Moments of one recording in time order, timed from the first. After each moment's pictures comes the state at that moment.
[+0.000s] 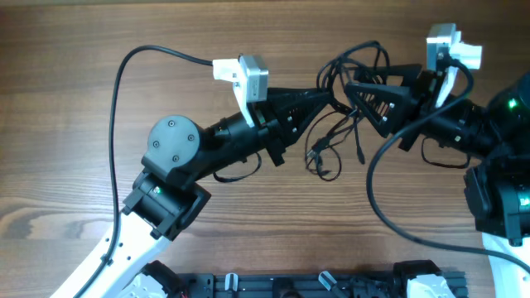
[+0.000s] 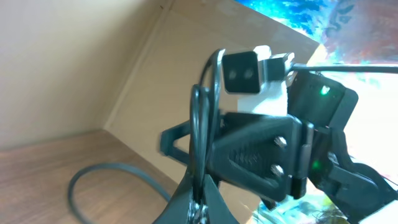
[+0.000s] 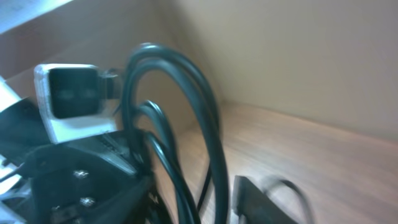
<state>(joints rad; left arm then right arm) -0.66 1.10 1.04 0.30 0.50 -0.63 0.08 1.03 1.30 -0.40 -0.93 0.34</state>
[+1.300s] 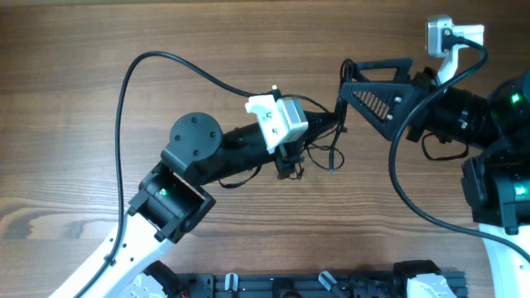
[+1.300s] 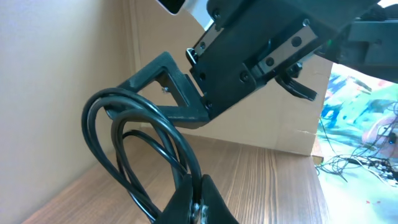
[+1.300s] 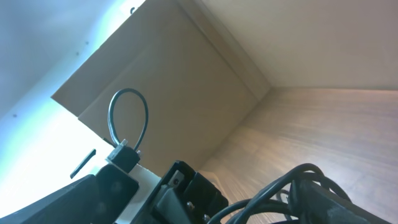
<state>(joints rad) -0.71 1.11 1.04 0.13 0.54 -0.02 0.08 1.06 1.30 -0.23 -1.09 0.75</state>
